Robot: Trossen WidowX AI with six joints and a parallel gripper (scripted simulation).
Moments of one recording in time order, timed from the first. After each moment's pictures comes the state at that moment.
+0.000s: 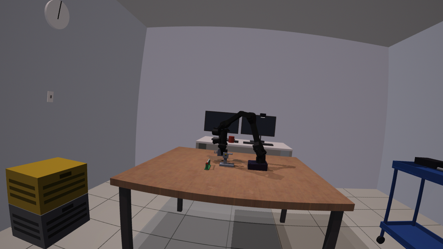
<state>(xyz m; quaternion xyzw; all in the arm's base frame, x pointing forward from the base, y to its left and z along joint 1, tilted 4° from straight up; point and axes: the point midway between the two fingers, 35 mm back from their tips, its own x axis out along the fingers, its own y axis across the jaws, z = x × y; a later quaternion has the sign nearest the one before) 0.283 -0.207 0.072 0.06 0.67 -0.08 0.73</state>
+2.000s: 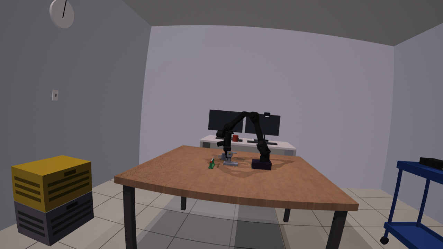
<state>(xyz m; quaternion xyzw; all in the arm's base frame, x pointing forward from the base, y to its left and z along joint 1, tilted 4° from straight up) 0.281 -0.211 0.041 0.02 0.68 -0.04 0.73</state>
